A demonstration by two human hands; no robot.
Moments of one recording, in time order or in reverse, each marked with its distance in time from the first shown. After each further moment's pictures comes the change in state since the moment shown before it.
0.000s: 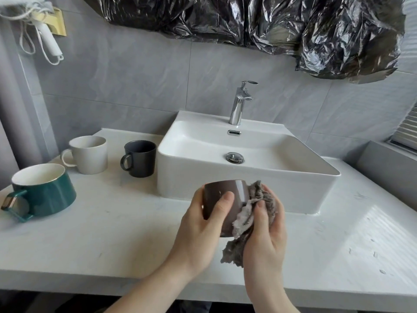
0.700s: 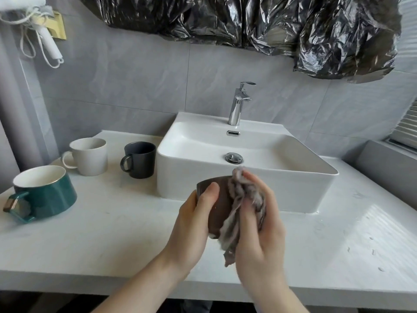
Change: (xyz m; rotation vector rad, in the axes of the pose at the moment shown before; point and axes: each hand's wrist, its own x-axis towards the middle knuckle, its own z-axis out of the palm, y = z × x) left_hand 0.002 0.011 -0.008 -0.163 -0.114 -0.075; right_hand -0.005 -0.020 -0.002 -0.173 -0.297 -0.360
